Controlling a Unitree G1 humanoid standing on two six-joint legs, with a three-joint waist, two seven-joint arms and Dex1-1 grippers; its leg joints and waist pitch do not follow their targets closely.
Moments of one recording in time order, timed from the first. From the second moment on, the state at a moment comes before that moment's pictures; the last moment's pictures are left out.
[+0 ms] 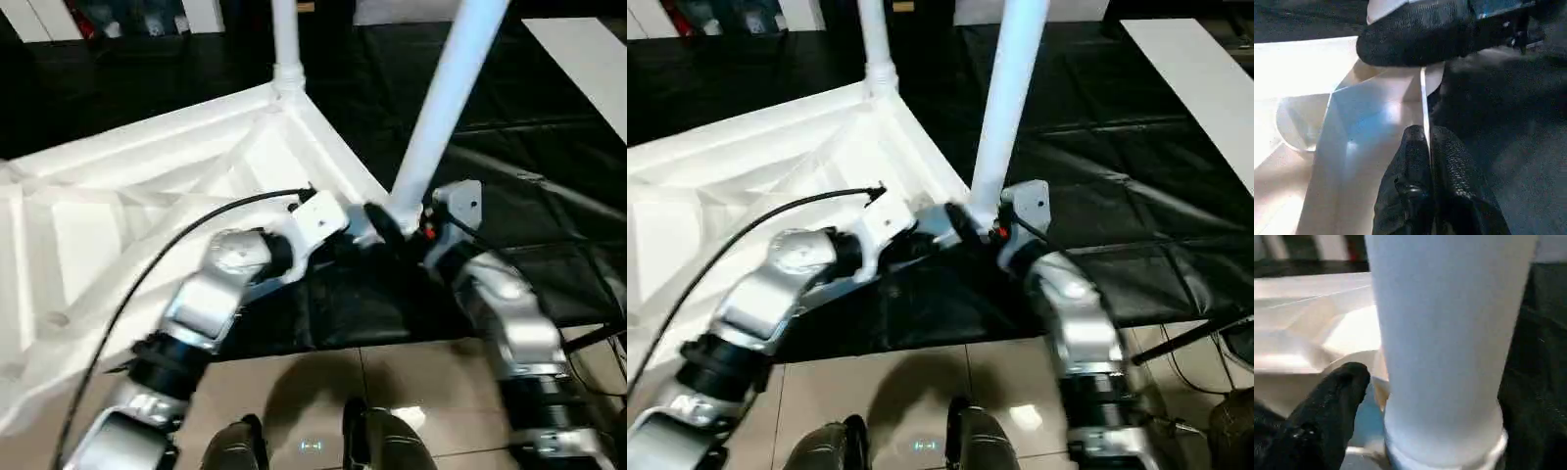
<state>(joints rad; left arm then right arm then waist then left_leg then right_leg) -0.55 0.24 -0.29 0.12 0.06 0.40 -0.87 -0.38 -0.21 -0.04 0.21 0.18 0.13 0.60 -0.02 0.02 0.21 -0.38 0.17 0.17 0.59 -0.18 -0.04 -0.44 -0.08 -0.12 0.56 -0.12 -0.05</state>
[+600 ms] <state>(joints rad) -0.62 0.51 -0.35 0.27 -0.03 0.08 -1.32 -0.38 -0.47 0.12 0.20 0.28 0.09 1.23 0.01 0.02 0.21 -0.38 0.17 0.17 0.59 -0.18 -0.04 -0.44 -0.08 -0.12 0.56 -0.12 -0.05</state>
